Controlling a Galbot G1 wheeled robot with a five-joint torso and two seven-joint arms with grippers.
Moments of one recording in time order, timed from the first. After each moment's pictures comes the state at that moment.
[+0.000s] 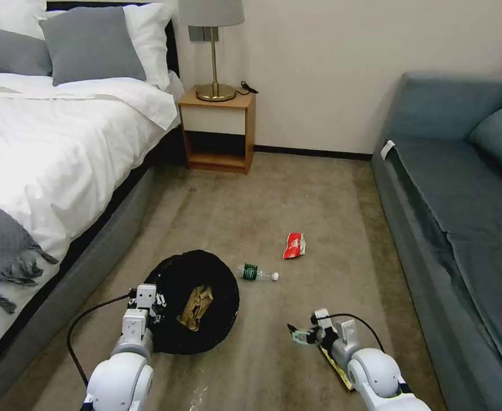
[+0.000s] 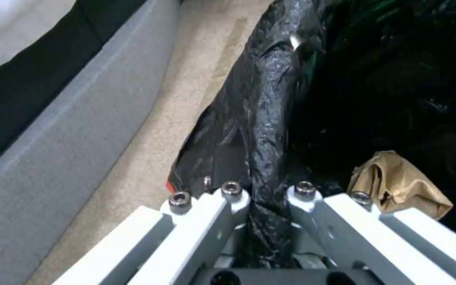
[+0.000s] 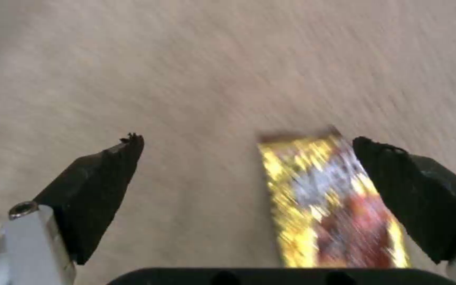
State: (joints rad) left arm 1.49 -1.37 -0.51 -2.03 -0.01 0.44 -0.14; right arm -1.30 1.29 0.39 1.50 0.16 -0.49 -0.18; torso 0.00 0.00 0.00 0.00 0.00
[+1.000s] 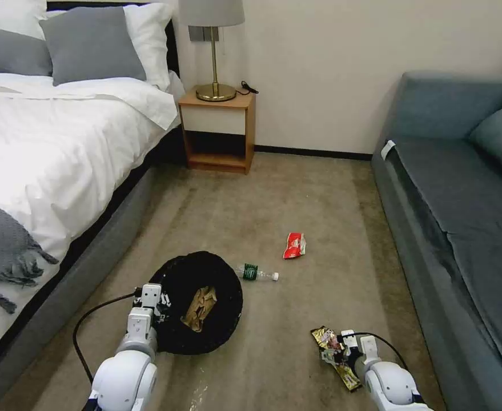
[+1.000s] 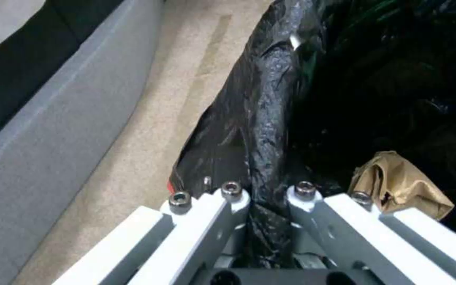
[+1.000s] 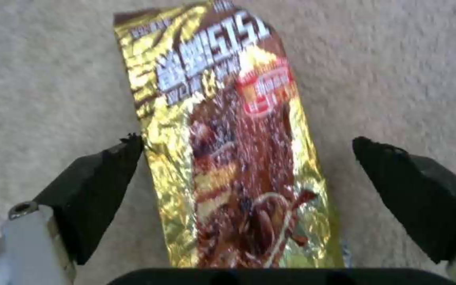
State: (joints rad) left arm 1.47 -1.36 -0.48 -2.01 -0.02 0.45 -0.13; right arm -1.29 1.30 0.49 1.33 0.14 -0.49 -0.20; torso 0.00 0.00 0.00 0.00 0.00
